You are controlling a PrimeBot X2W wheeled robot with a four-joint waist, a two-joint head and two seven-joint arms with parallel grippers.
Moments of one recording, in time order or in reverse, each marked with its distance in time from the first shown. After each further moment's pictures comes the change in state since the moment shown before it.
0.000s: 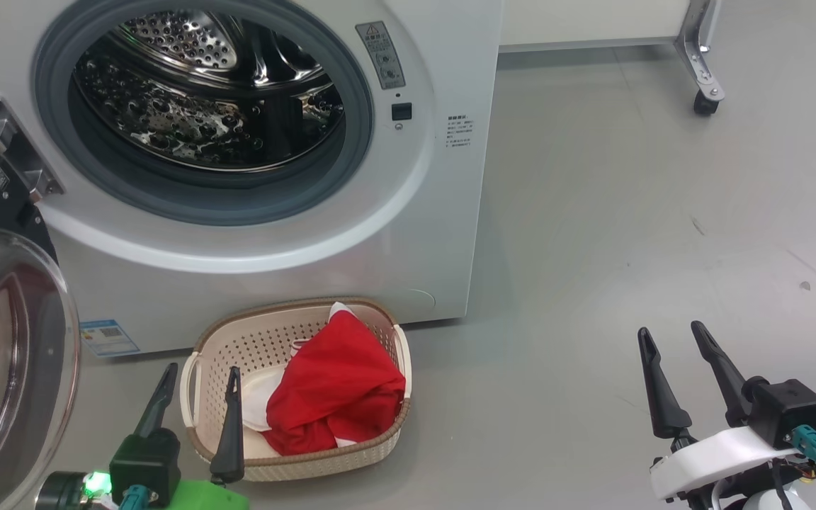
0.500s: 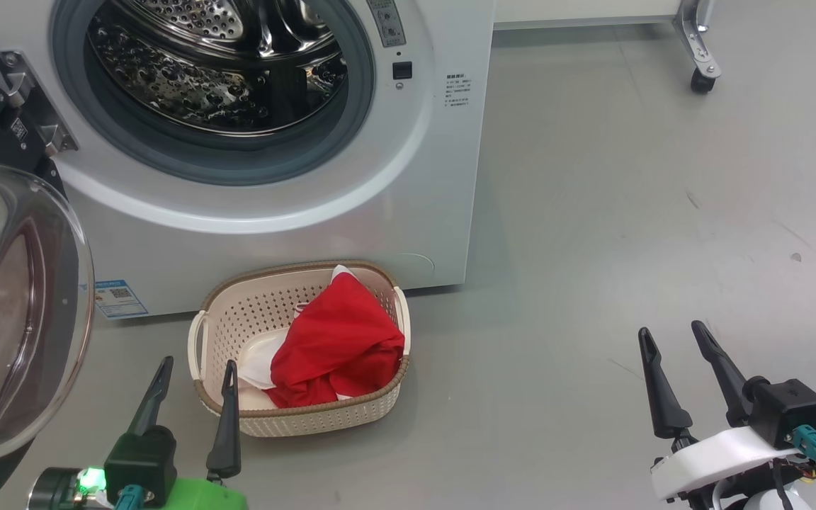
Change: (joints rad) left arm 0.002 0.000 0.000 -0.026 0.013 0.000 0.000; right arm 0.000 -0.005 -0.001 -0.002 0.000 0.000 0.000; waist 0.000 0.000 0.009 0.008
